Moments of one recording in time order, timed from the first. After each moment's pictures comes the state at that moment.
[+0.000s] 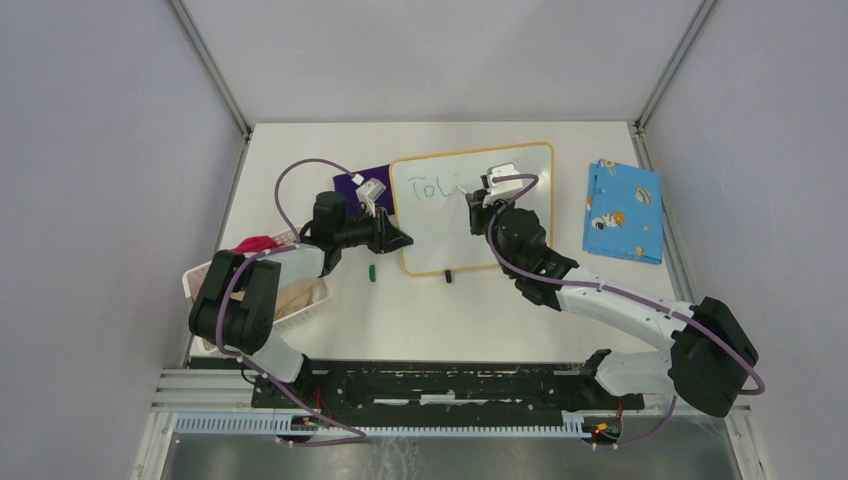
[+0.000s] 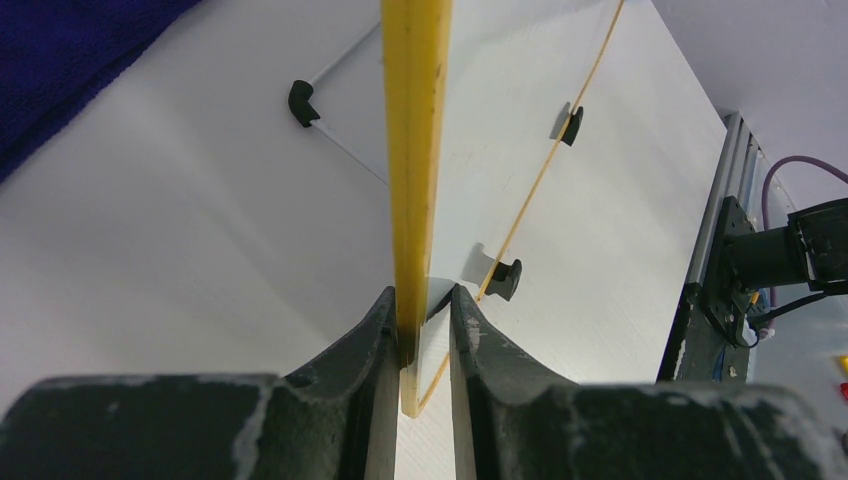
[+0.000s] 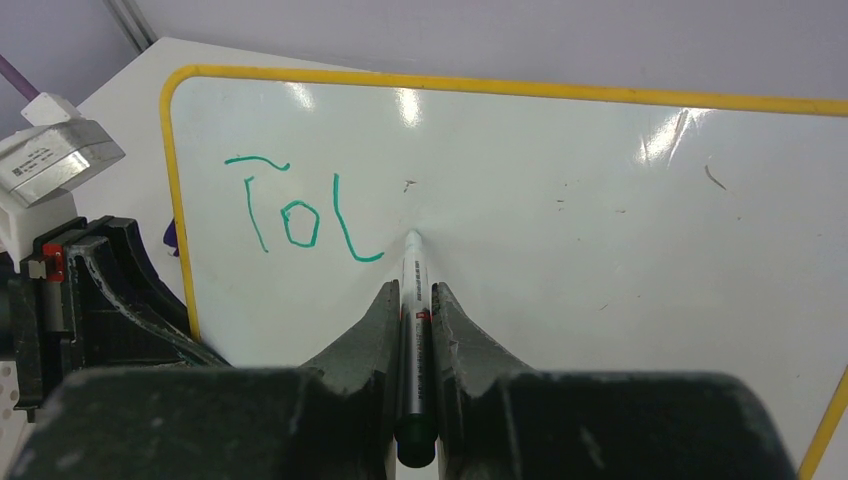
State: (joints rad) left arm -0.27 1.59 0.67 0.45 0.79 -0.25; right arm 0.82 1.26 0.77 0.43 0.50 0.08
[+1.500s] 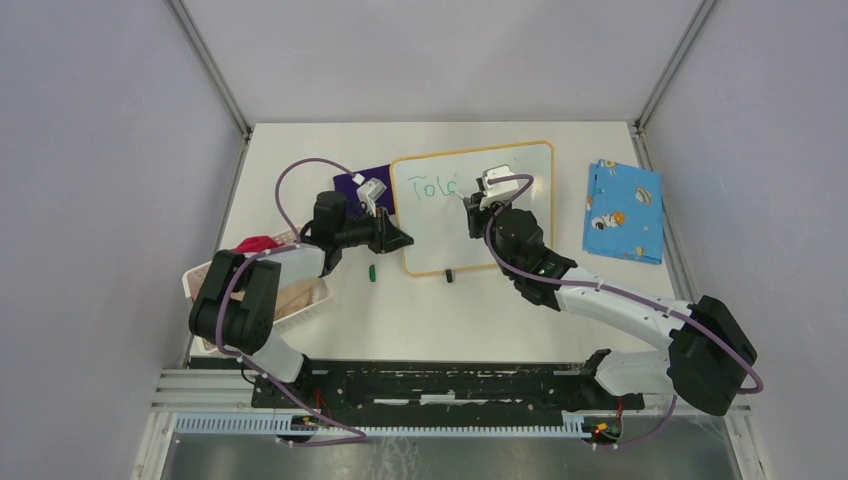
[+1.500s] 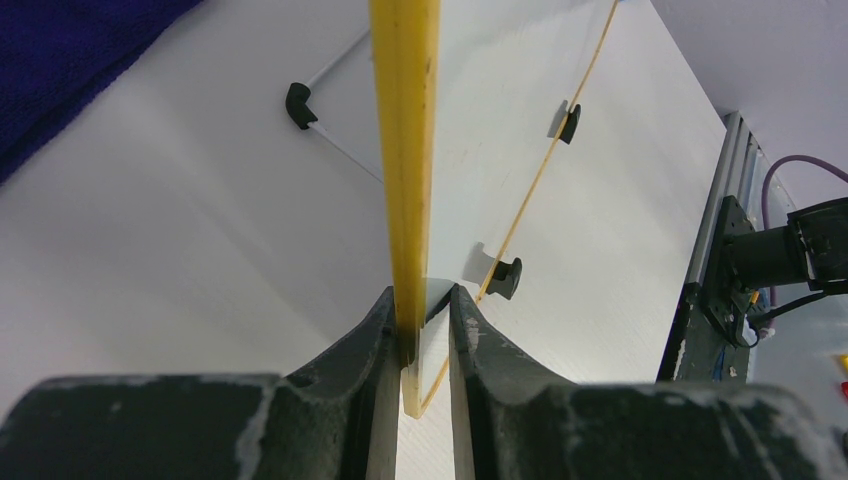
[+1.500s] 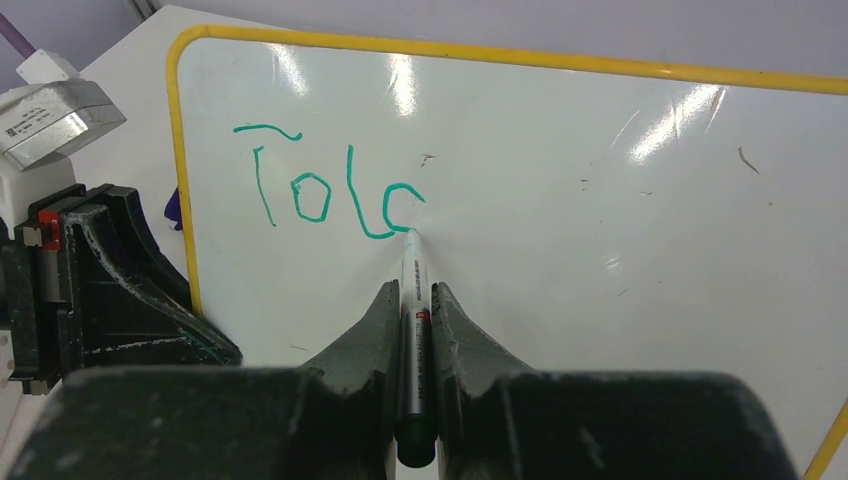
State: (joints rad) left arm -0.27 1.59 0.67 0.45 0.79 -0.25; right arm 0.82 1.27 0.77 0.40 0.48 0.08
